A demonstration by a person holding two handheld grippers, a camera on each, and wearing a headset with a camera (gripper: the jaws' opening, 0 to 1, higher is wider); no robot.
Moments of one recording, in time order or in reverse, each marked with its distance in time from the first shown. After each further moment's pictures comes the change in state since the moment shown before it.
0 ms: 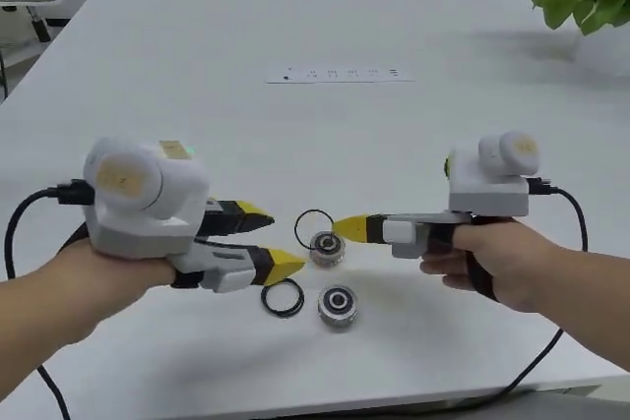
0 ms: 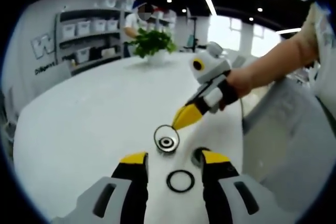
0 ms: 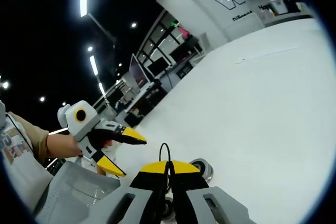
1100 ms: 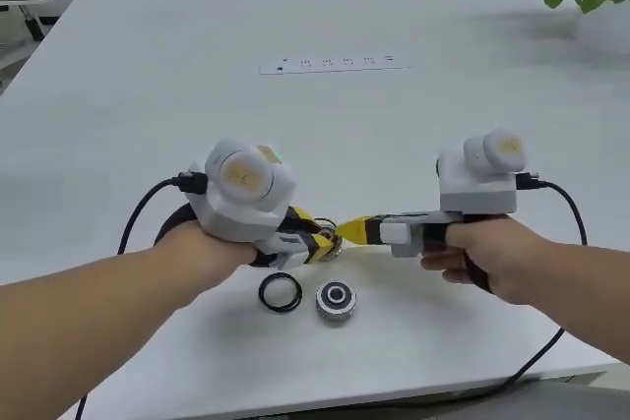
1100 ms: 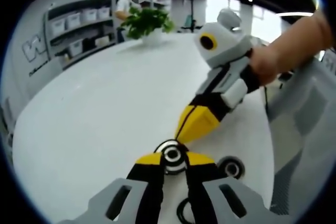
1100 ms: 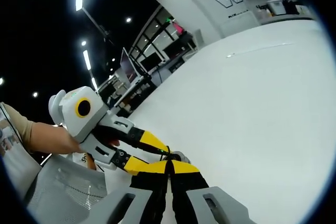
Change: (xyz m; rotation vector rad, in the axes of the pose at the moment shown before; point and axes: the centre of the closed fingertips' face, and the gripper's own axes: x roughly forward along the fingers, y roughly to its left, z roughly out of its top) left arm 0.088 0.013 -0.013 0.067 0.141 0.008; right arm 0.001 -0.036 -0.012 -0.020 0.033 -0.072
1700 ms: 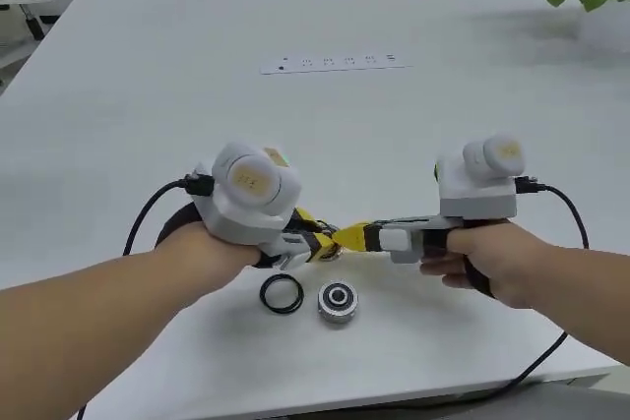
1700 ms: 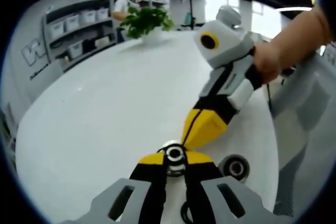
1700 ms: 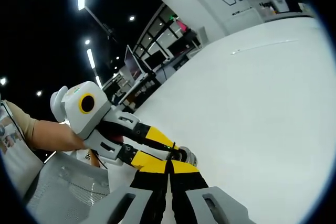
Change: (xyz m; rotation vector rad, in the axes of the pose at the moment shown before) left arm 0.005 0.004 -0.001 0.027 0.022 0.024; right arm 0.001 0.005 -0.007 -0.001 0.021 0.037
